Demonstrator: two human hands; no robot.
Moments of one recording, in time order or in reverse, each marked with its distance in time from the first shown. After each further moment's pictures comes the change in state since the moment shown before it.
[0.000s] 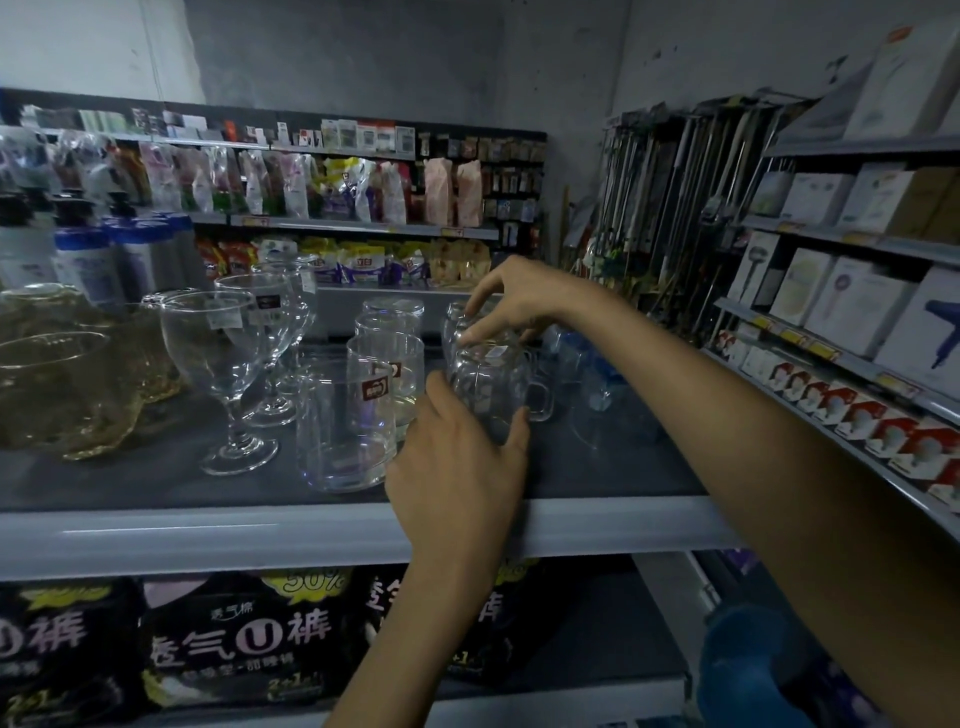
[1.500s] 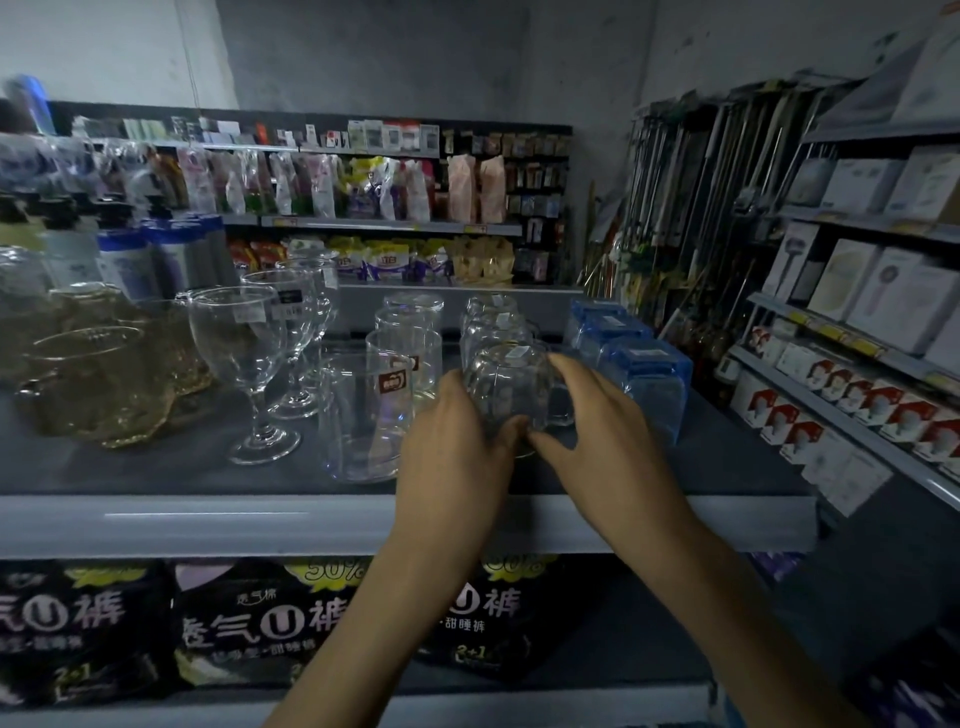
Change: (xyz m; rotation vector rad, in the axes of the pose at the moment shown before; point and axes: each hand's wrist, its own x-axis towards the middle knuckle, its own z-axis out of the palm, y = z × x) left_hand 0.010 -0.016 -0.028 -0.350 -0.193 0.105; right_hand -0.142 0.024 0.101 0.082 0.510 -0.019
